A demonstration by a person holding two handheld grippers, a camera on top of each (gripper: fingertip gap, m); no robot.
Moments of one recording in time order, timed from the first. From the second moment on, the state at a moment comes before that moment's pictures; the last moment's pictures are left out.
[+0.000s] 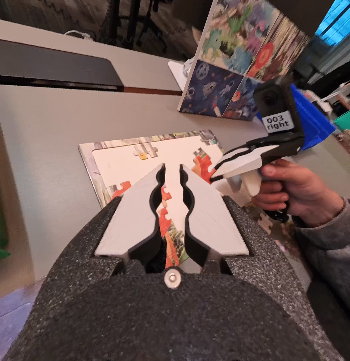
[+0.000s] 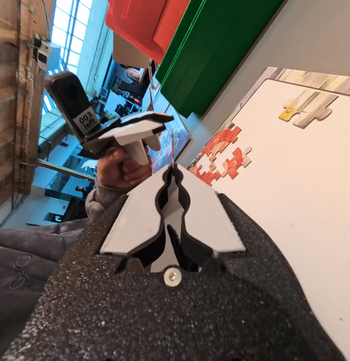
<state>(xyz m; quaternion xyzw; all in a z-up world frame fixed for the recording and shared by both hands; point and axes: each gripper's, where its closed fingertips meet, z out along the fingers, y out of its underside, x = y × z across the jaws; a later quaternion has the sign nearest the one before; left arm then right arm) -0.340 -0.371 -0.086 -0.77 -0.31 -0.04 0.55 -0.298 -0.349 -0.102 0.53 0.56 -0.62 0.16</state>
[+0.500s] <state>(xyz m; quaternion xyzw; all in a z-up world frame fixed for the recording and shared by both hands) -0.379 -0.401 -0.135 -0.81 -0.39 0.10 0.43 -0.308 -0.351 -0.141 0.57 0.63 -0.53 0.05</state>
